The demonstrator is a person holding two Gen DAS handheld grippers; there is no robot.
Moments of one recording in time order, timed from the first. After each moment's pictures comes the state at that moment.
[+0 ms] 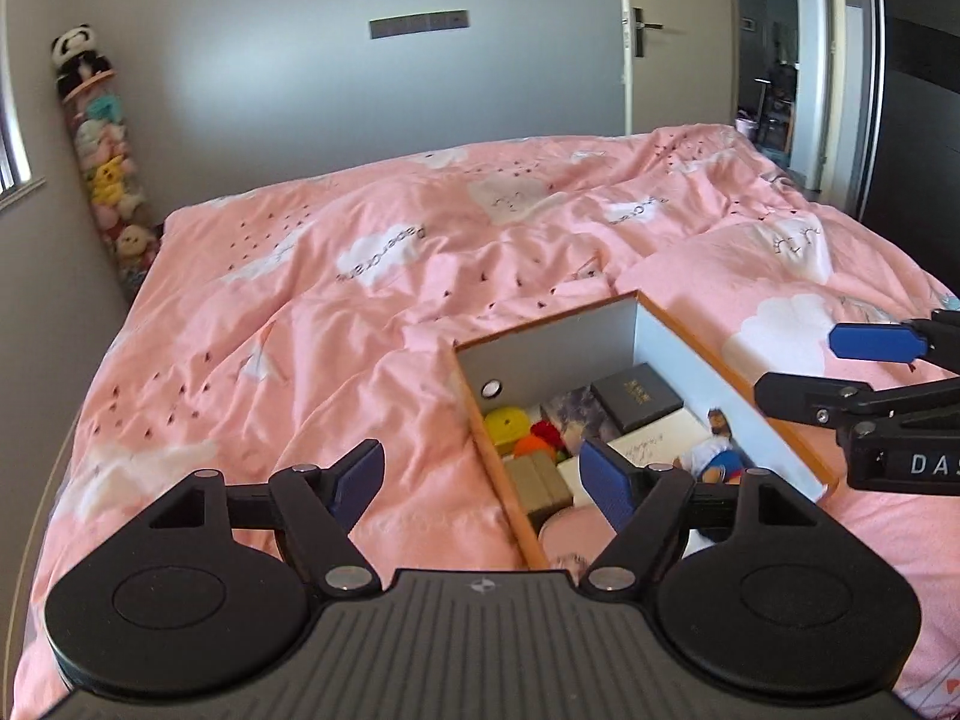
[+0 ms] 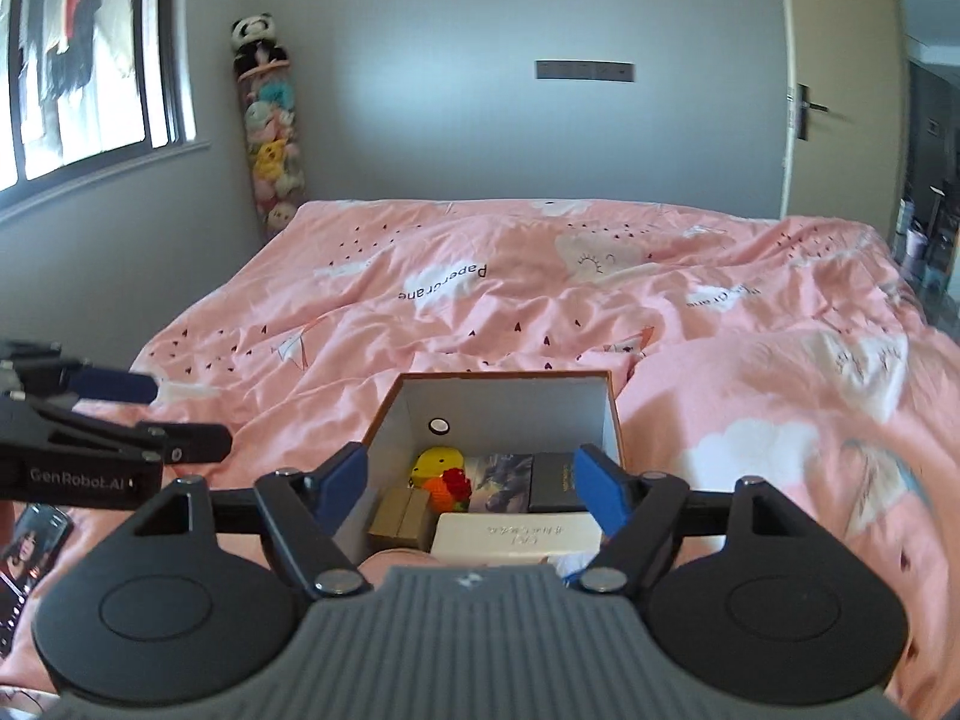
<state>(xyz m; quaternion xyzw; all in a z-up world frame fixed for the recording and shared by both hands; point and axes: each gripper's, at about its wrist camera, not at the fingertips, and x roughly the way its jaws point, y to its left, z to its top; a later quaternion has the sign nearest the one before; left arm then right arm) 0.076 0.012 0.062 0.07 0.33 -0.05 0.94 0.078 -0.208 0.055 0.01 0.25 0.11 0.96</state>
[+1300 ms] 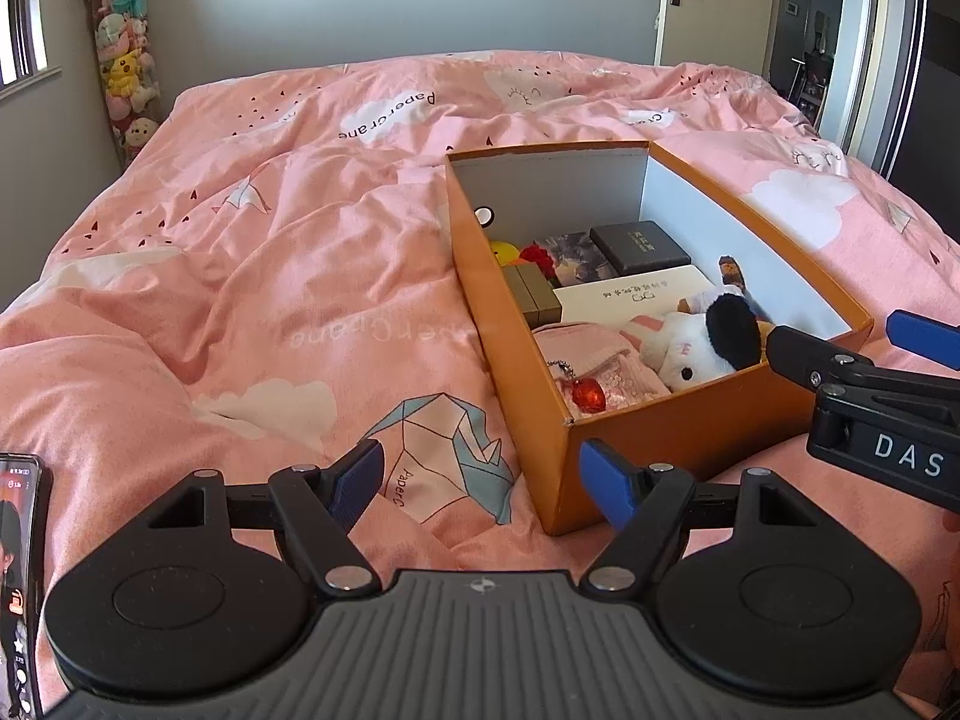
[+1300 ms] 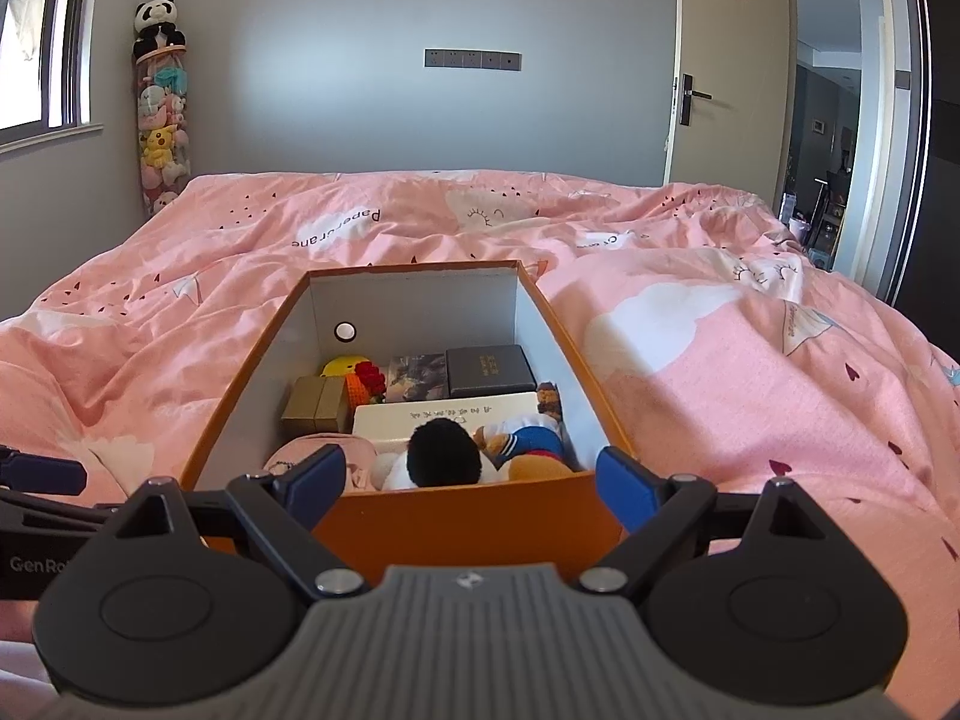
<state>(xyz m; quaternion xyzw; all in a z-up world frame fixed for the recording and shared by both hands) 0.035 0.009 -0.049 0.02 0.38 -0.04 0.92 0.033 -0.181 -0.044 -0.01 0.24 -0.02 0.97</state>
